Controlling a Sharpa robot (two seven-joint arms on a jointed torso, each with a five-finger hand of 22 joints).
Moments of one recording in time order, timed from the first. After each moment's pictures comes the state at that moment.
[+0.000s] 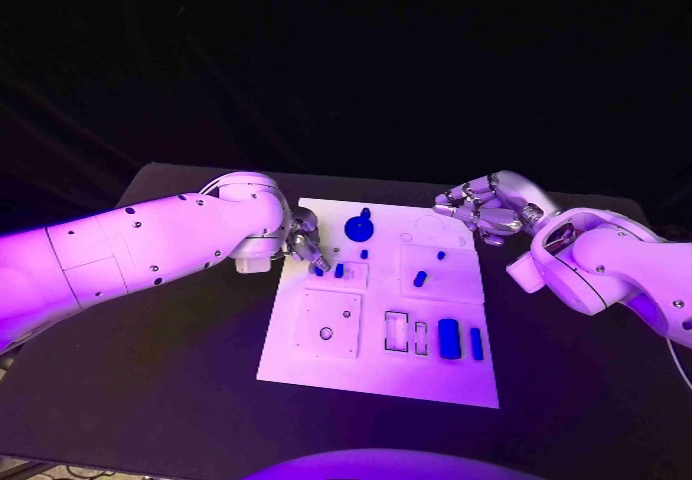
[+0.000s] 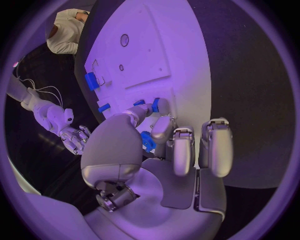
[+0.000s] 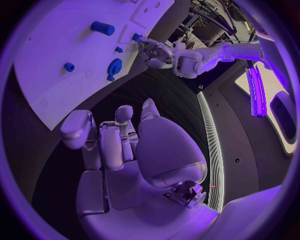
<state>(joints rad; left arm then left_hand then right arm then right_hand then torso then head) 1.30 -0.70 -0.02 1.42 -1.15 0.31 -0.61 1.08 -0.12 0.51 0.10 0.42 1.01 0.01 0.58 0.73 1.40 -0.06 1.19 1.08 1.47 -0.09 1.57 1.31 0.03 1.46 0.02 1.49 1.31 1.24 -0.92 -0.03 1.60 -0.85 -0.40 0.03 1.35 0.10 -0.21 0.28 0.17 0.90 0.16 0.11 0.11 1.12 0.08 0.99 0.90 1.47 0.00 1.37 1.29 0.10 1.30 0.10 1.25 0.97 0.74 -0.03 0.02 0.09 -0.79</state>
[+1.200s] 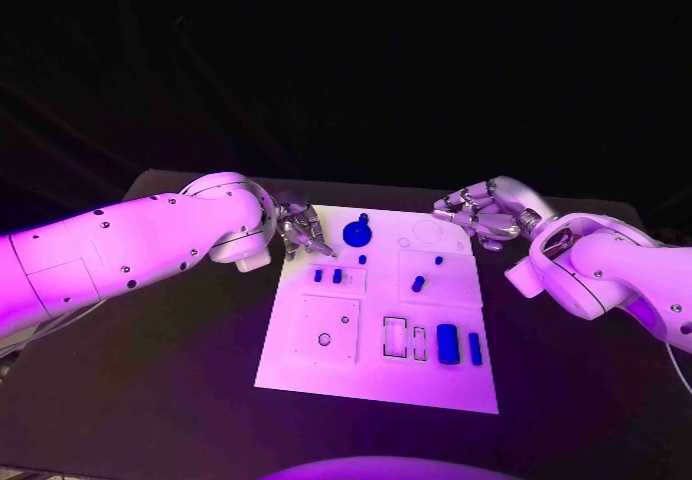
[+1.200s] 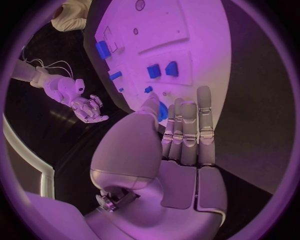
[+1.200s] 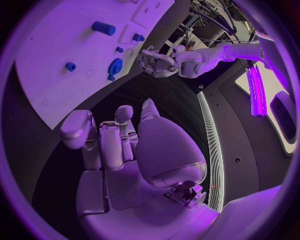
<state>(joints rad) 1.31 -0.76 -0.01 1.45 -1.07 0.04 -0.46 1.41 -0.01 0.06 0.18 0.12 0.76 0.15 0.43 0.59 0.93 0.08 0.64 0.54 1.21 0.00 0.92 0.94 0.16 1.08 0.11 0.63 0.85 1.24 -0.92 -0.03 1.60 -0.85 -0.40 0.03 1.35 0.11 -0.21 0.28 0.18 0.90 0.16 0.11 0.11 1.12 0.08 0.99 0.90 1.47 0.00 1.37 1.29 0.10 1.30 0.10 1.25 0.97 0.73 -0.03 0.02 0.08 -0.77</state>
